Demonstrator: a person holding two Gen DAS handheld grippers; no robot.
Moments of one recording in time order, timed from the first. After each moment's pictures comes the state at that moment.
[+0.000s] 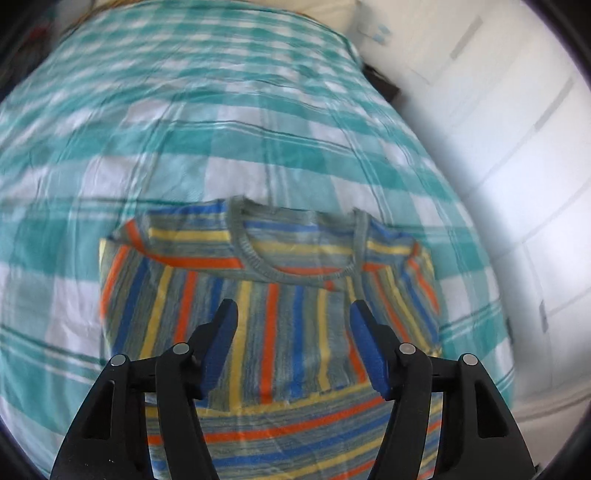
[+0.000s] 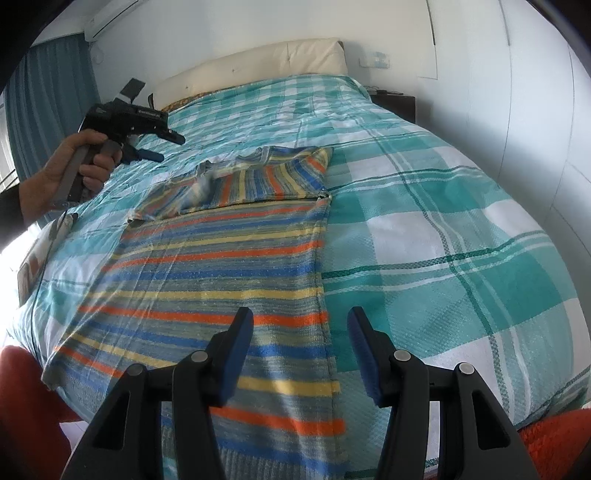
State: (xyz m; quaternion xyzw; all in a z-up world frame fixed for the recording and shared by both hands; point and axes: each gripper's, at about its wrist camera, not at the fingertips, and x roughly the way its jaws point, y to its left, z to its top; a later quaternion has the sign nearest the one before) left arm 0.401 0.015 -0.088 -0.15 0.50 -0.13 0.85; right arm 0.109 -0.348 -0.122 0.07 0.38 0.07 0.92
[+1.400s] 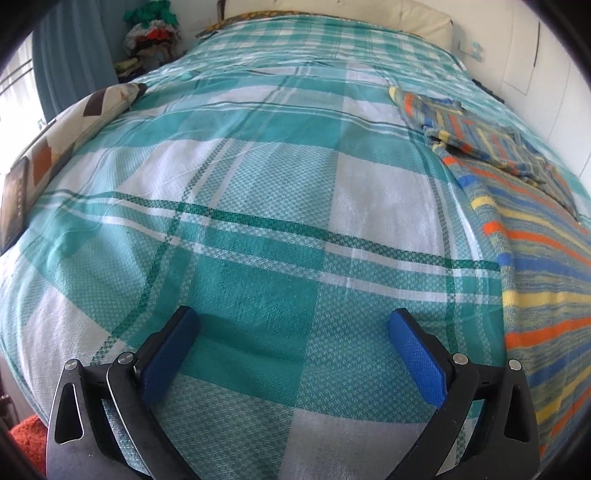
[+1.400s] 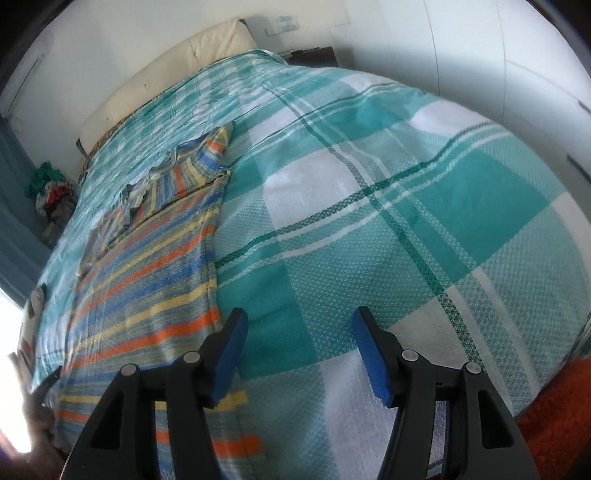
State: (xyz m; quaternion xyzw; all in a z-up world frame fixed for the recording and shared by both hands) left arm 0.143 0.169 -0.196 -0.05 0.45 0.11 0.88; right arm 0.126 -0.422 -0.172 0.23 0.43 -0.03 0.87
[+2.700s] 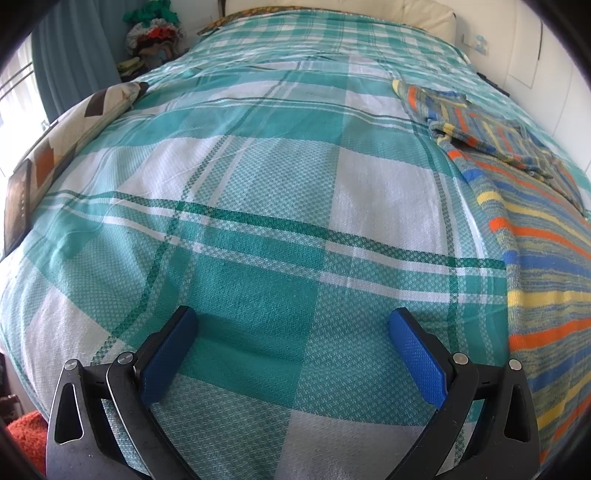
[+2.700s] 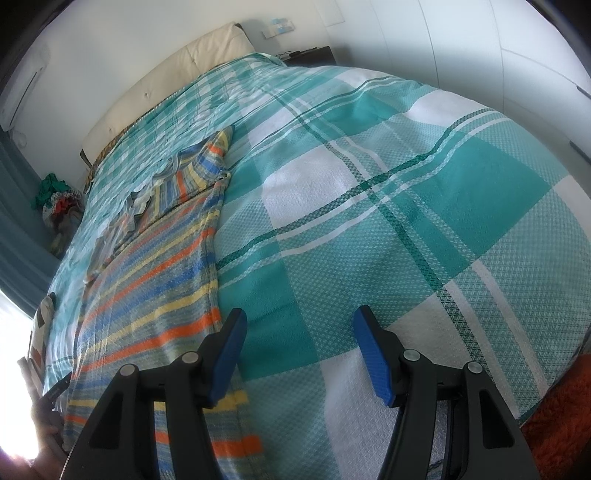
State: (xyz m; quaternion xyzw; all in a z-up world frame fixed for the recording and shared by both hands) left arm 0.145 0.165 -0.198 -0.04 0.46 0.12 0.88; right arm 0.123 -0.416 -0.173 0.23 0.43 -0.03 0.87
